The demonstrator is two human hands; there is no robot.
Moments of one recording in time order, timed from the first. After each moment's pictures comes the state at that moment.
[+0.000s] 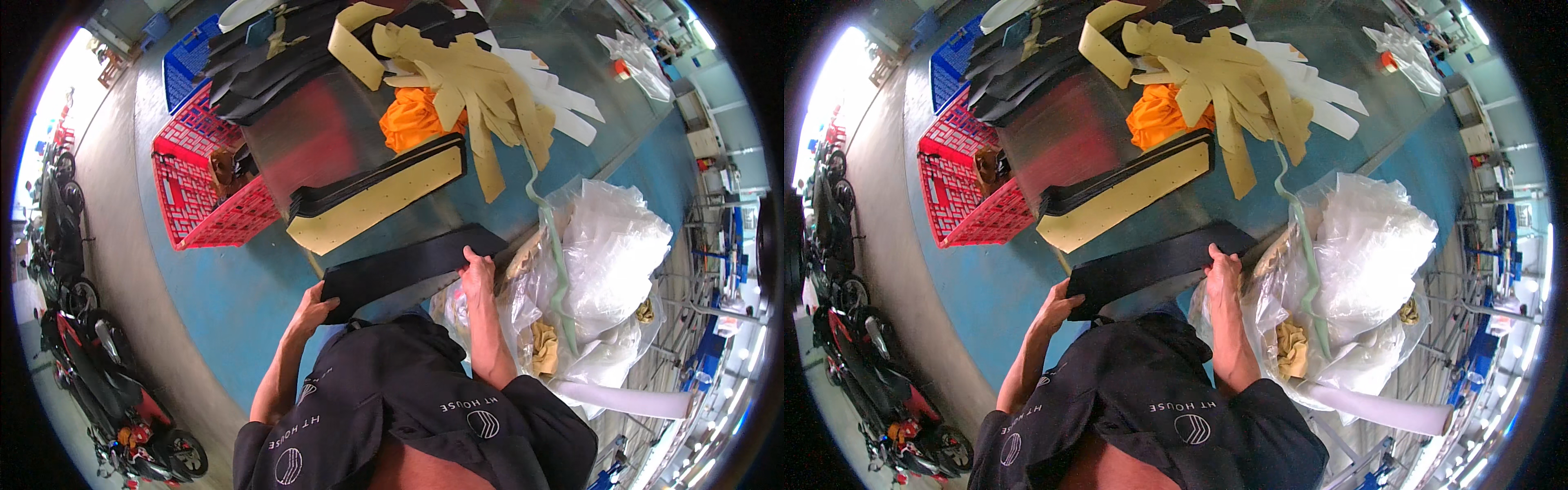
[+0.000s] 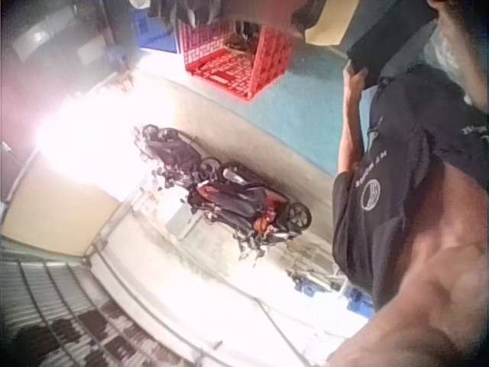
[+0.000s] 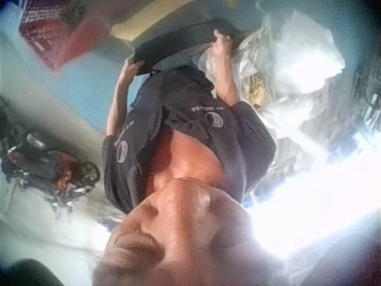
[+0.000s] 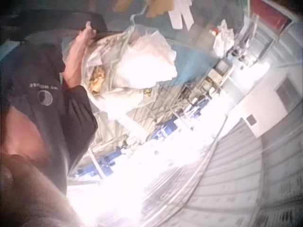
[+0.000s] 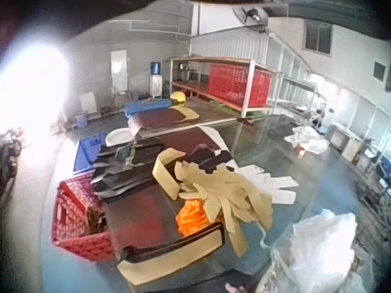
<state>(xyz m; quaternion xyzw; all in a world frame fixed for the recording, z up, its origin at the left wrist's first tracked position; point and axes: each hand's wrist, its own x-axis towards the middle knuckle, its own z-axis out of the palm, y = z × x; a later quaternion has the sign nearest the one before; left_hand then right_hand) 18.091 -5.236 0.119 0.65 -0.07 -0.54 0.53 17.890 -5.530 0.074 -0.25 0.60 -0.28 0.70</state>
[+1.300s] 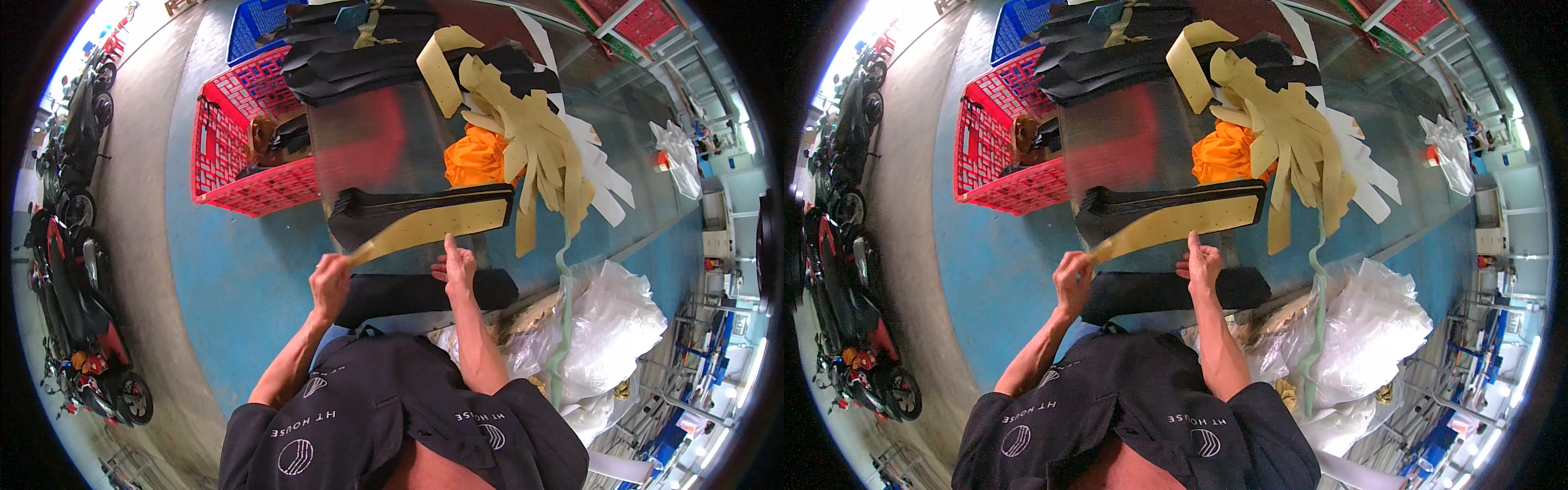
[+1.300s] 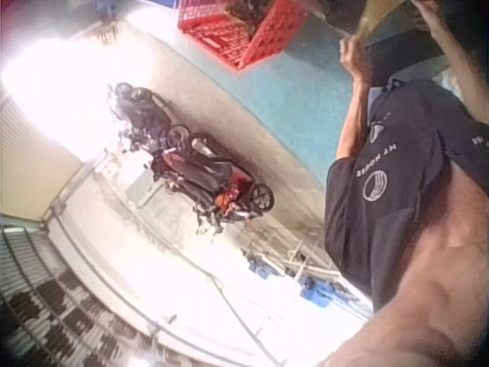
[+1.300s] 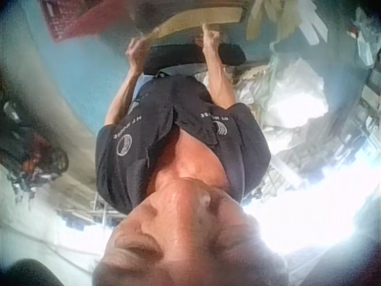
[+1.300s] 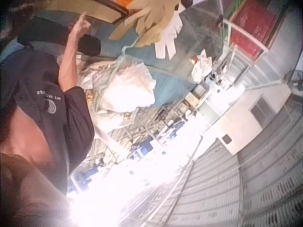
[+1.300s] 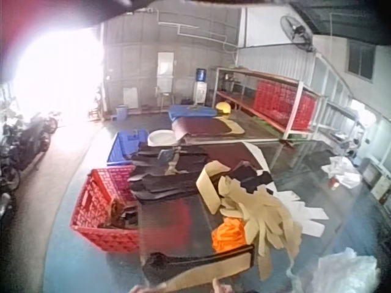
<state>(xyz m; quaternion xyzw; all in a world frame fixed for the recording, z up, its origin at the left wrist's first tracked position) 18.114 -5.263 0.113 0.84 -0.27 0.08 0.47 18.020 -5.514 0.090 -0.50 0.56 -0.07 0.65</state>
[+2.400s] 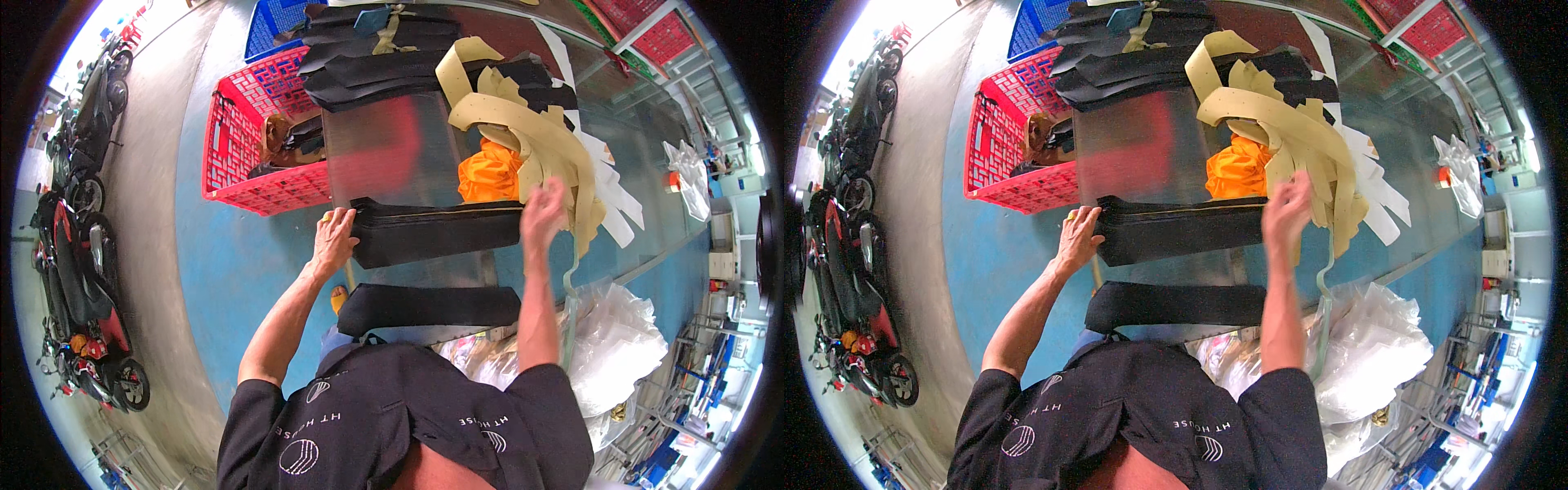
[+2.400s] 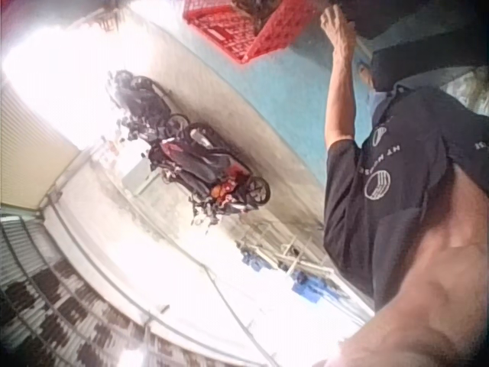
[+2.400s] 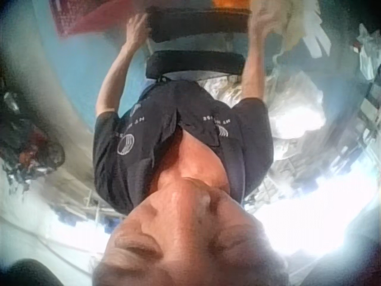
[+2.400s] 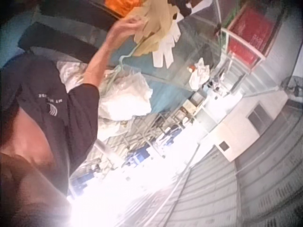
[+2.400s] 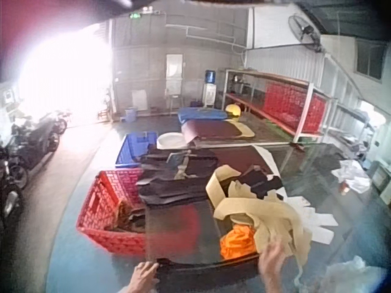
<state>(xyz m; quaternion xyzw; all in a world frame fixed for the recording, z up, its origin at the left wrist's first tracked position) 18.211 -5.287 0.110 0.92 -0.33 -0.11 0.19 18.088 -5.669 0.169 -0.84 0.30 -0.37 0.24</state>
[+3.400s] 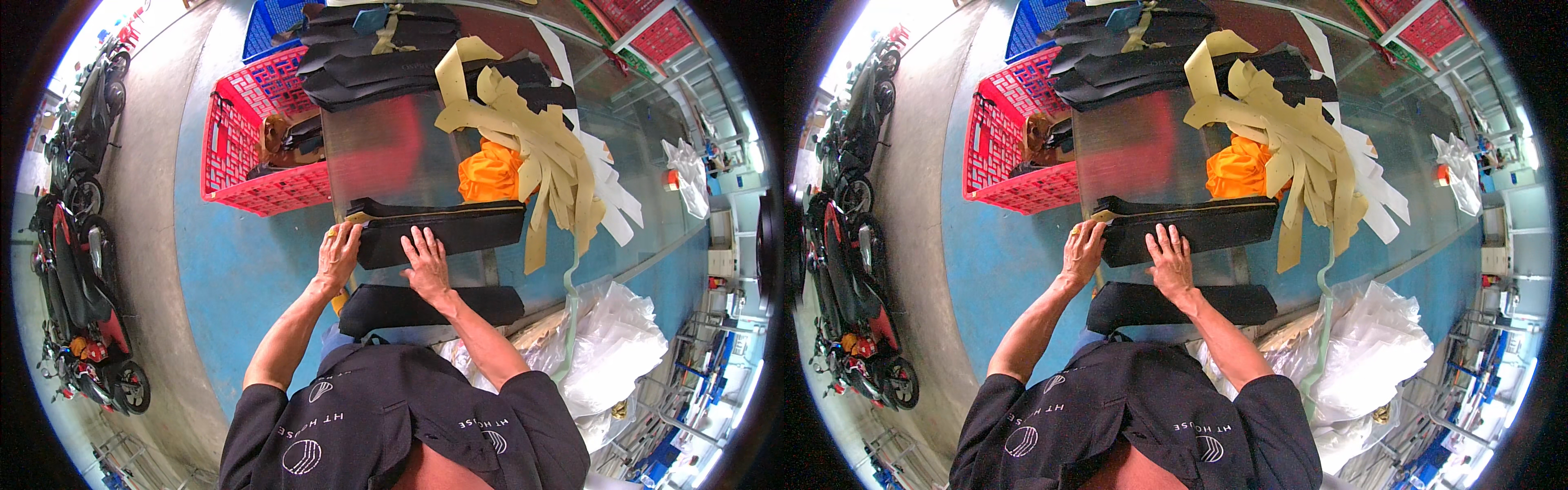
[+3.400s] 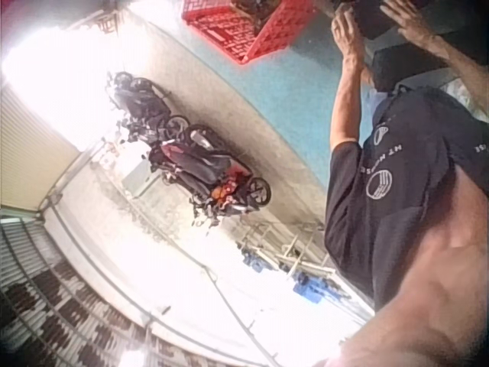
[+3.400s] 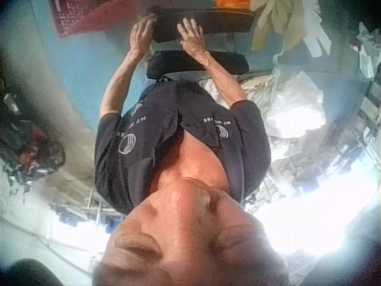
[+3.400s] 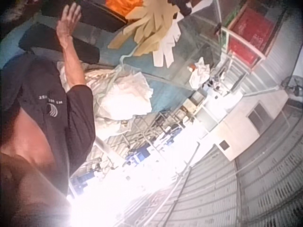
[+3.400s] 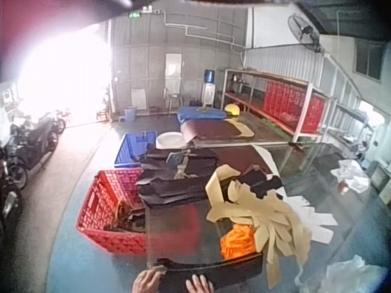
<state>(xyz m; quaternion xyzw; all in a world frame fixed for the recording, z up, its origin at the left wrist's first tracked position) 18.184 -5.283 0.086 0.89 -0.39 0.07 0.23 18.062 -5.477 0.093 -0.98 0.03 0.00 0.18</state>
